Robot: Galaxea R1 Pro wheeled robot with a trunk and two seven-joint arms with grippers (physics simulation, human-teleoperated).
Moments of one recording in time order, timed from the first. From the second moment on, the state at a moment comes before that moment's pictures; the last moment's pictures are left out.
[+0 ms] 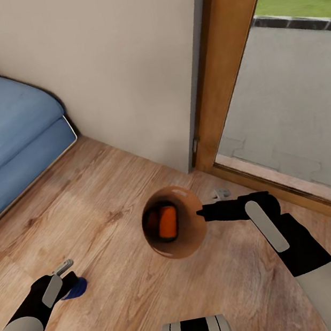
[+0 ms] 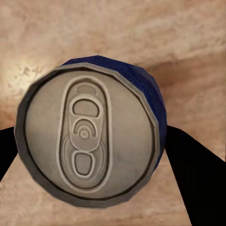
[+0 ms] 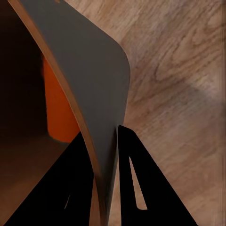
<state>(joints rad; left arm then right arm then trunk) -0.76 0.29 0.17 -0.45 0.49 0.48 0.25 -0.70 -0.09 0.23 -1.39 -0.62 1.05 0.08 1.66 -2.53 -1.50</state>
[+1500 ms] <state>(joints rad) -0.46 -0.07 0.19 -1.61 0.53 0.89 0.28 -0.84 -0.07 0.22 -0.88 -0.61 1.05 0.07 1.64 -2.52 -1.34</state>
